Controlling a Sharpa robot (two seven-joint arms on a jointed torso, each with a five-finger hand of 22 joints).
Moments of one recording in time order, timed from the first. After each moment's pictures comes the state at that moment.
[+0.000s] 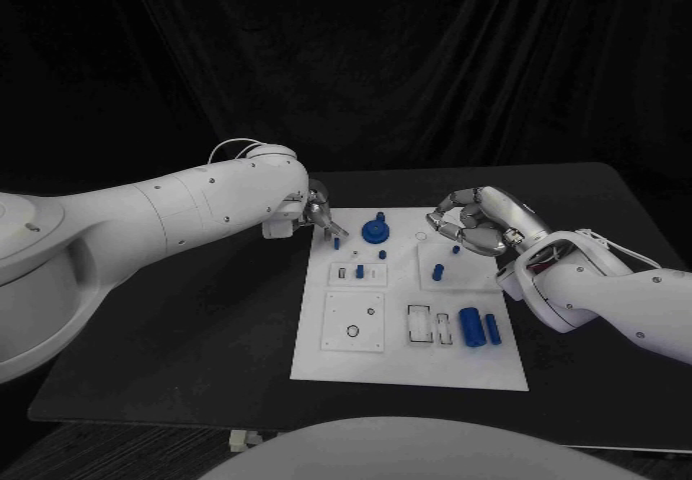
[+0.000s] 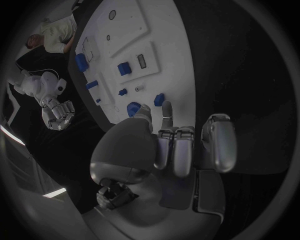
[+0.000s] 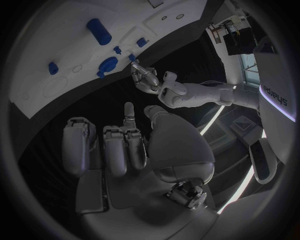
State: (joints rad) left arm 1.34 -0.39 -0.21 0.93 -0.99 0.30 -0.44; left_hand 1.23 0.05 -0.10 0.29 0.15 0.95 0.04 0.41 0.80 1.47 -0.04 1.57 1.31 1.47 -0.09 1.56 1.31 0.05 1.47 0.03 1.30 1.31; right arm 1.19 -0.92 -0.21 1.63 -1.13 -0.67 0.10; right_hand 1.16 0.00 0.10 0.29 0.62 0.78 0.10 0.60 0.31 1.46 0.03 1.57 1.31 1.47 -0.03 1.57 1.31 0.04 1.46 0.08 1.40 1.31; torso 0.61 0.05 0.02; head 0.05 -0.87
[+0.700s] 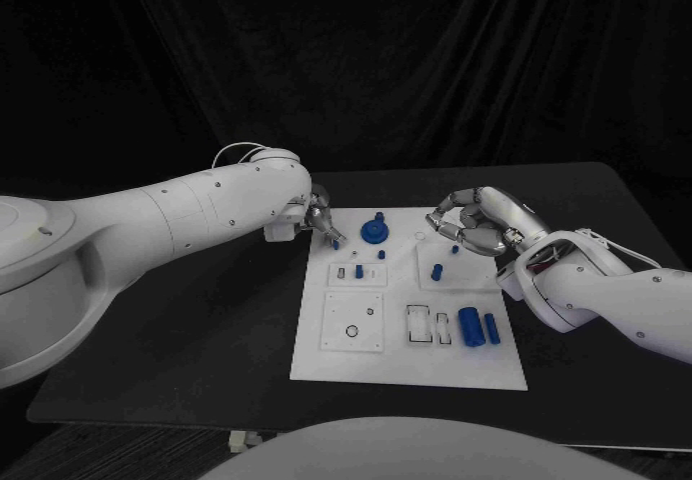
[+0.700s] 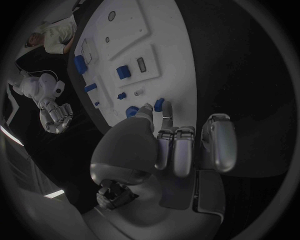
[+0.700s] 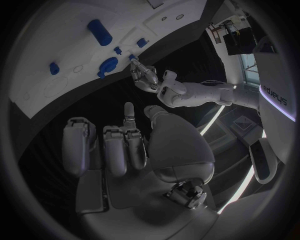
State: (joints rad) left arm 1.33 -0.37 -0.21 0.90 -0.99 0.32 -0.45; left_hand 1.29 0.06 -0.07 0.26 0.26 0.95 0.04 0.40 0.79 1.47 -0.04 1.57 1.31 1.47 -0.09 1.56 1.31 0.05 1.47 0.03 1.30 1.31; right arm 1.19 -0.93 -0.21 1.63 -1.13 -0.67 0.10; right_hand 1.16 0.00 0.10 0.29 0.62 0.78 0.10 0.60 0.31 1.46 0.03 1.57 1.31 1.47 -0.03 1.57 1.31 0.04 1.46 0.08 1.40 1.31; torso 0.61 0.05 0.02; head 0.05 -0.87
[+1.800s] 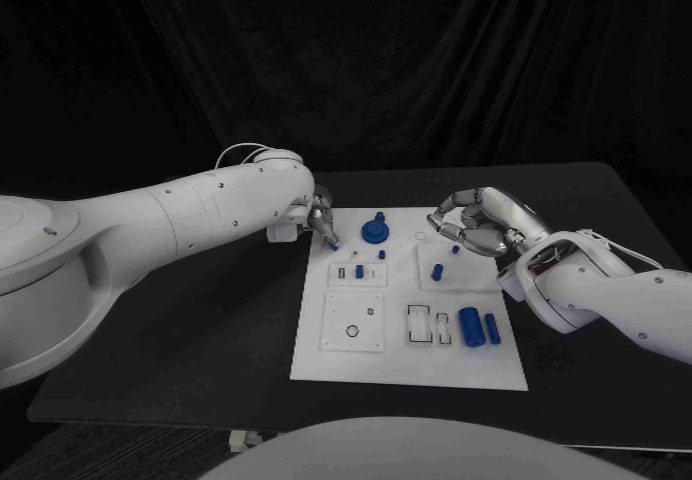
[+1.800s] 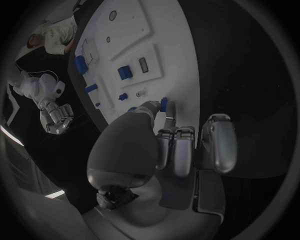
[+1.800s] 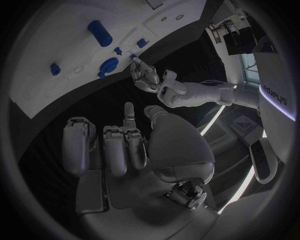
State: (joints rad) left arm 1.33 -0.36 -0.21 0.91 -0.99 0.32 -0.45; left_hand 1.40 -0.06 0.21 0.25 0.52 0.94 0.04 0.41 0.82 1.47 -0.04 1.57 1.31 1.46 -0.09 1.56 1.31 0.05 1.47 0.02 1.30 1.31; right arm 1.19 -0.93 -0.21 1.63 -1.13 -0.67 0.10; right_hand 1.16 0.00 0.10 0.29 0.62 0.78 0.10 0.61 0.31 1.46 0.03 1.57 1.31 1.47 -0.03 1.57 1.31 0.04 1.46 0.08 1.39 1.31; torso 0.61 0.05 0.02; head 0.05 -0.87
